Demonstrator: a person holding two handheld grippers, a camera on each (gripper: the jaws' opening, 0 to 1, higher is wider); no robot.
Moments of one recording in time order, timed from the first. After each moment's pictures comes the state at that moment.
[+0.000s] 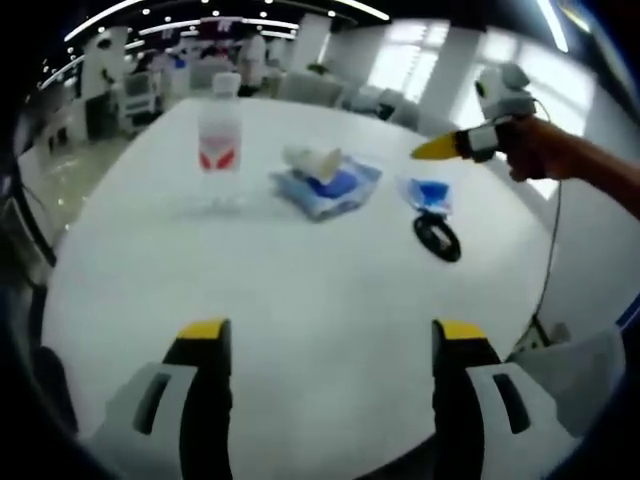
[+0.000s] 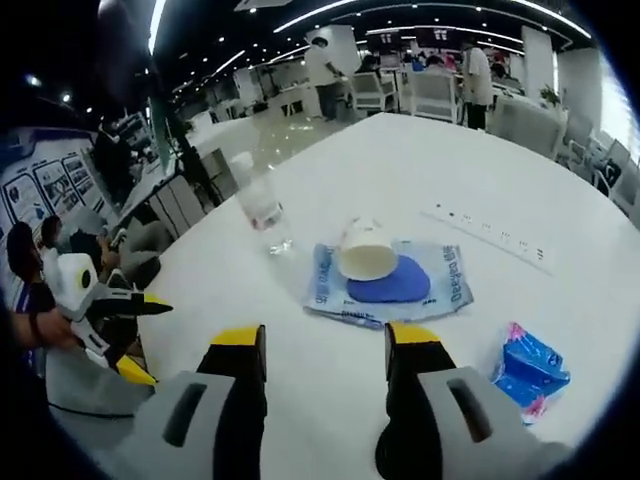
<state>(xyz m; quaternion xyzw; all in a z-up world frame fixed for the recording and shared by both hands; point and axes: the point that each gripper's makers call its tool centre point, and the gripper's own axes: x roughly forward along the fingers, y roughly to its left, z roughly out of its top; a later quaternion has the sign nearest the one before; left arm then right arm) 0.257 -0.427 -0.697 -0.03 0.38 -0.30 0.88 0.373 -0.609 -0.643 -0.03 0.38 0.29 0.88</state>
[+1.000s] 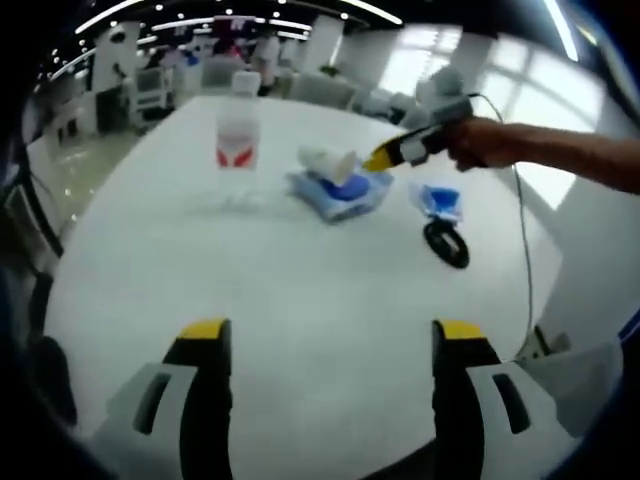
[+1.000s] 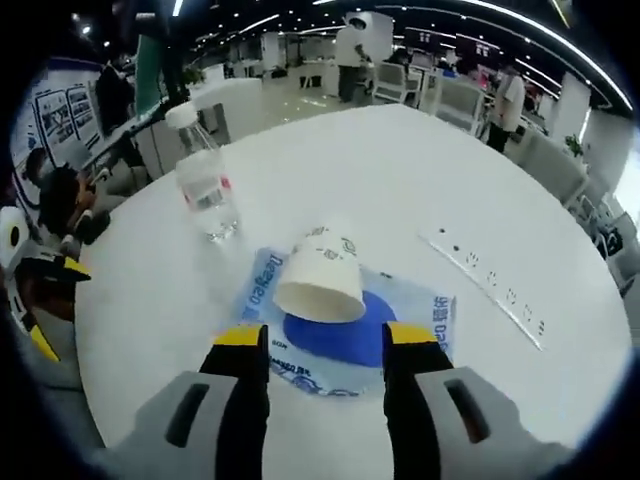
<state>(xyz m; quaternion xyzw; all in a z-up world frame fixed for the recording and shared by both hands) 0.263 -0.416 -0.698 -0.04 0.38 -0.28 0.88 0.463 -0.610 -0.703 -0.18 0.38 0.31 0.85</state>
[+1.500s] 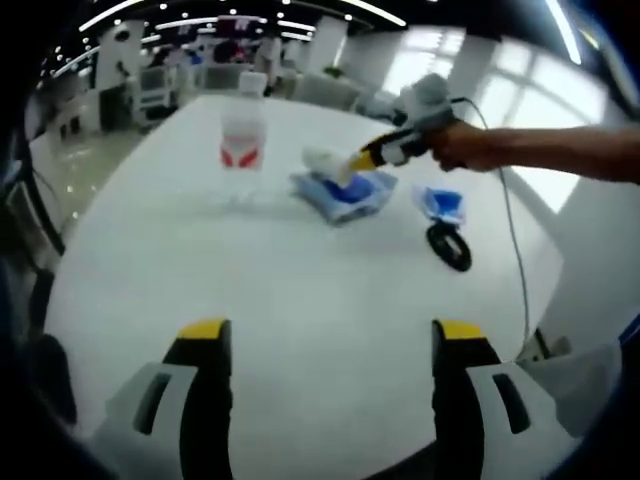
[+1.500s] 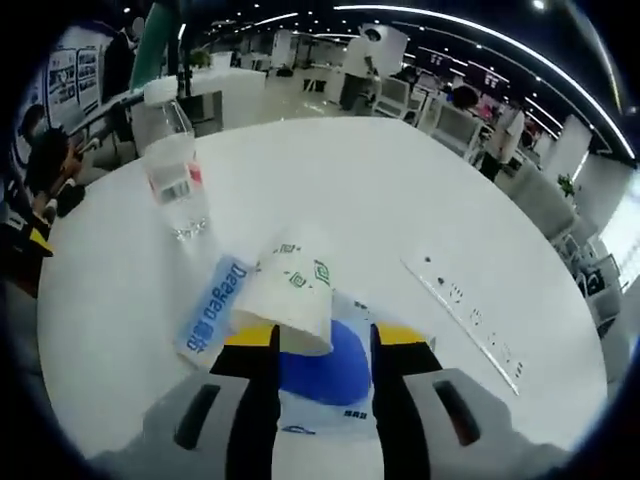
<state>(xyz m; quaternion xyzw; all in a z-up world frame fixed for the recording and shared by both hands) 0.265 -0.415 -0.698 -0.04 0.38 -0.27 0.88 0.508 -0.604 -0.711 -0.23 0.34 0.29 0.86</state>
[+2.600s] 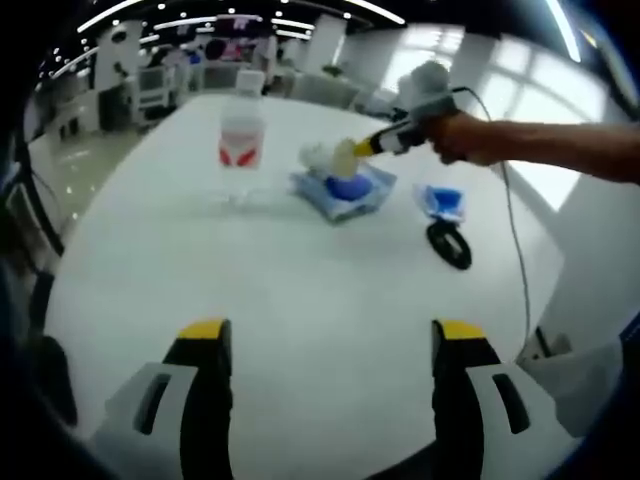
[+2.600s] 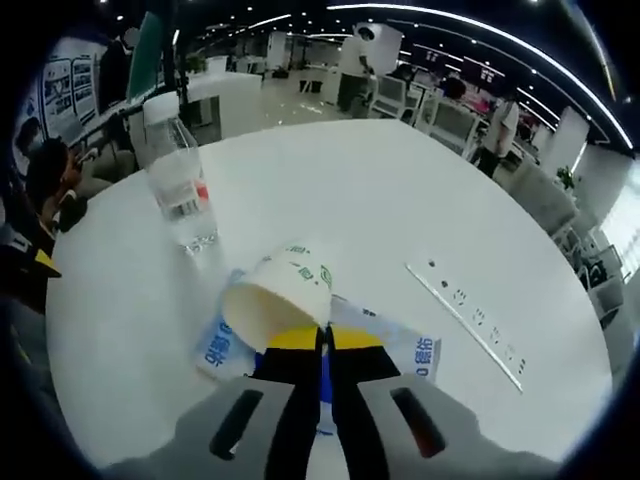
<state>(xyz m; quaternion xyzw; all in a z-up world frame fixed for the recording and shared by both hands) 0.266 -0.416 -0.700 -0.04 0.38 -0.27 0.88 0.505 -0.596 -0.699 -0.22 0.34 0.29 0.87</state>
